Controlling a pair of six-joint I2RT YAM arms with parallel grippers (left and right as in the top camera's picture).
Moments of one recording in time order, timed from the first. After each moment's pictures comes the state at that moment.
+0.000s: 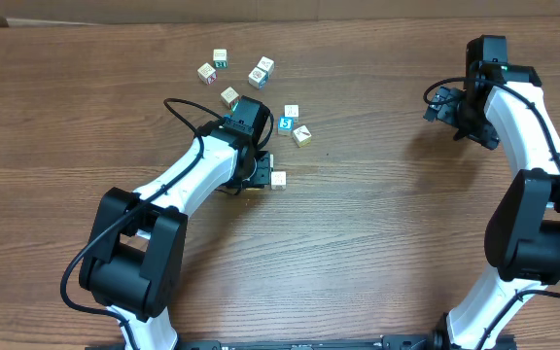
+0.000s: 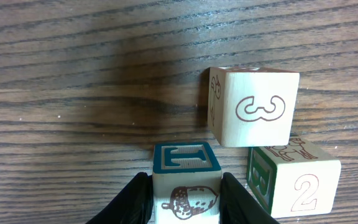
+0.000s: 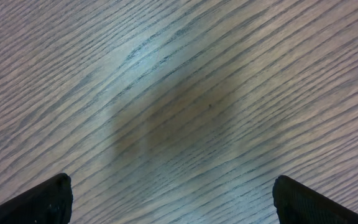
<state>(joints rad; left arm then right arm) -0.41 1.91 1.26 -0.72 0.02 -0.41 -0.12 1.99 1.61 -0.94 0.14 0.41</state>
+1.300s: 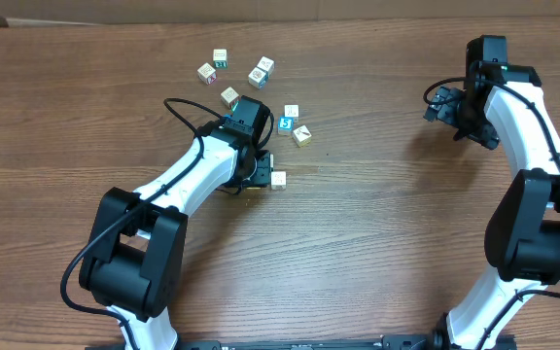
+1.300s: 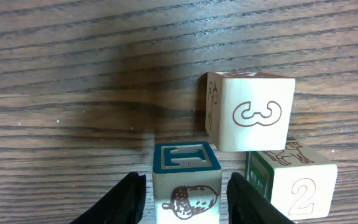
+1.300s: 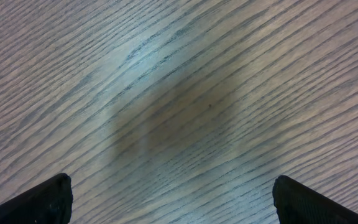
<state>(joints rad) -0.41 1.91 1.26 -0.71 0.02 -0.41 -0.12 1.99 1.61 -0.94 0.14 0.41</state>
